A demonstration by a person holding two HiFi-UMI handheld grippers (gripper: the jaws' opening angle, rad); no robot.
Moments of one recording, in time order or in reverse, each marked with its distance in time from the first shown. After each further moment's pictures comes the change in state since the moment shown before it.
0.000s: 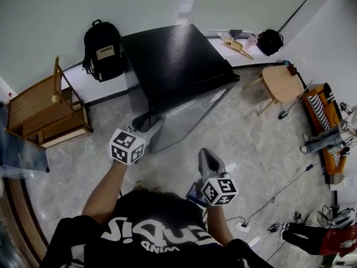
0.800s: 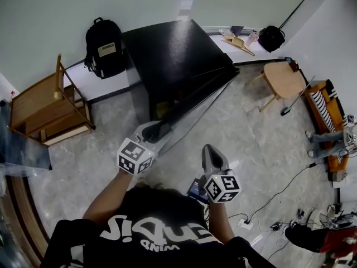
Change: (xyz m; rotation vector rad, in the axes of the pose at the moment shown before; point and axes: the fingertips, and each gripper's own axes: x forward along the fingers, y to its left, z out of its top) left arm -0.017 -0.074 -0.016 0.015 0.031 -0.110; right arm -0.020 -0.004 -0.002 0.014 -0.025 -0.017
